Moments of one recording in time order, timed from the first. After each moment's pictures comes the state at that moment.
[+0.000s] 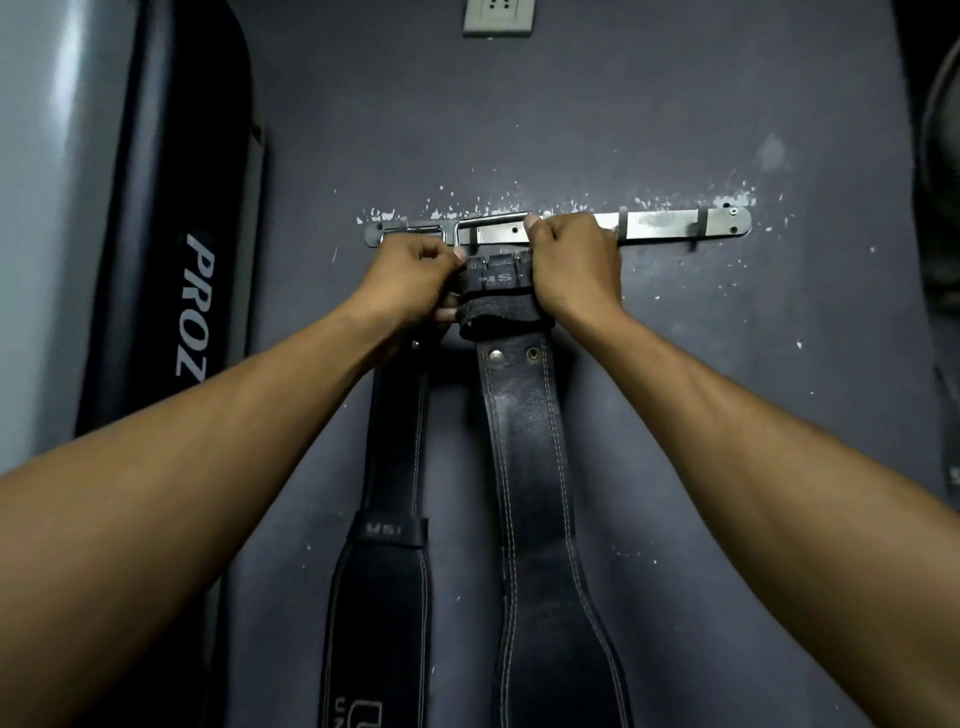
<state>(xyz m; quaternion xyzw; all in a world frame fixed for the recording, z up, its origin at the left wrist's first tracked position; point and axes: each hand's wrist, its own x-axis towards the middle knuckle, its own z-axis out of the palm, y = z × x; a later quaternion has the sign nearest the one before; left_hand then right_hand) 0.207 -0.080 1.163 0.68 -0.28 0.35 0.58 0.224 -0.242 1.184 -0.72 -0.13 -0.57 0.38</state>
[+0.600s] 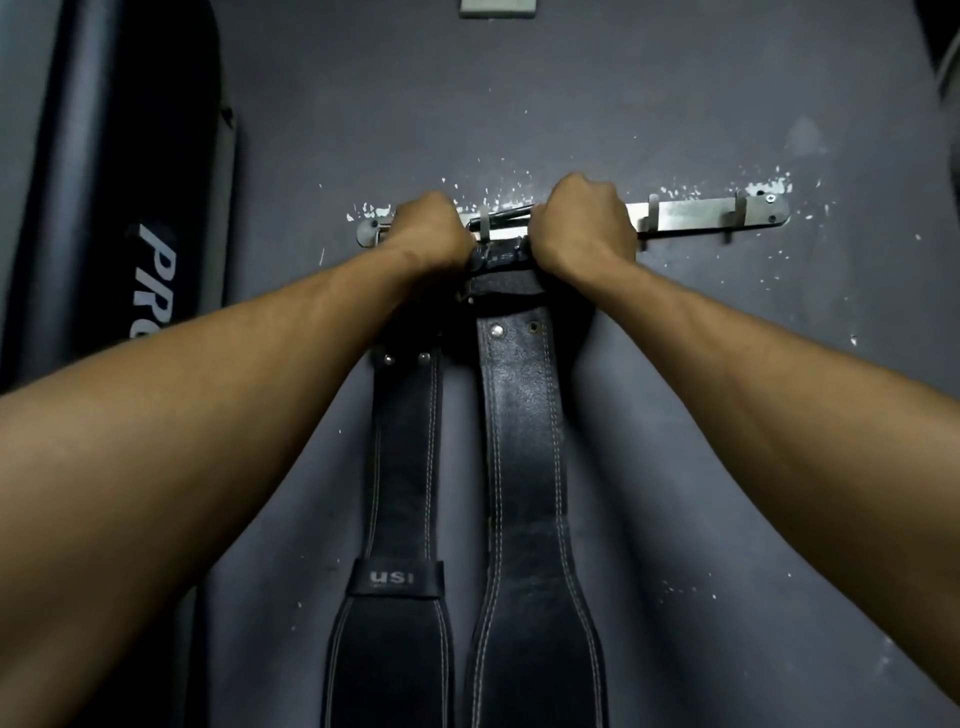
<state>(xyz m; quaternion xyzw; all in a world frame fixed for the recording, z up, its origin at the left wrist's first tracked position) 0.269 -0.077 1.235 0.82 -0.12 0.48 0.28 0.251 -0.218 1.226 -0.76 0.01 -0.61 0.22</state>
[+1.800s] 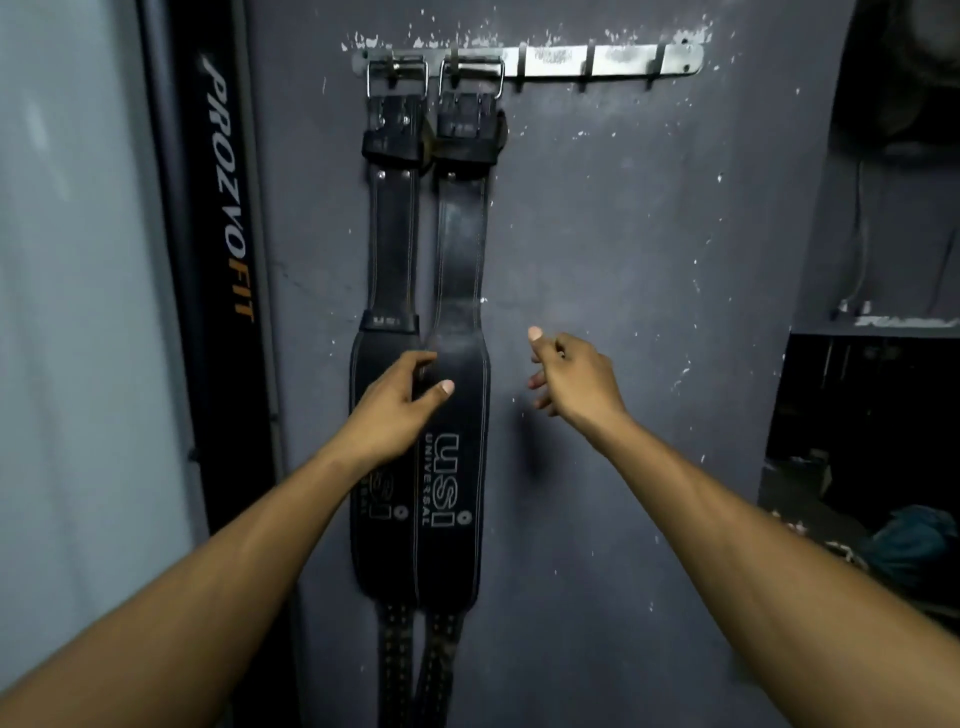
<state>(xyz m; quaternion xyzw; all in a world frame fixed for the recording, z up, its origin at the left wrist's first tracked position) 0.118 -0.055 0.884 0.86 -0.17 0.21 0.42 0.114 -0.277 0.914 -0.83 -0.04 -0.28 0.48</state>
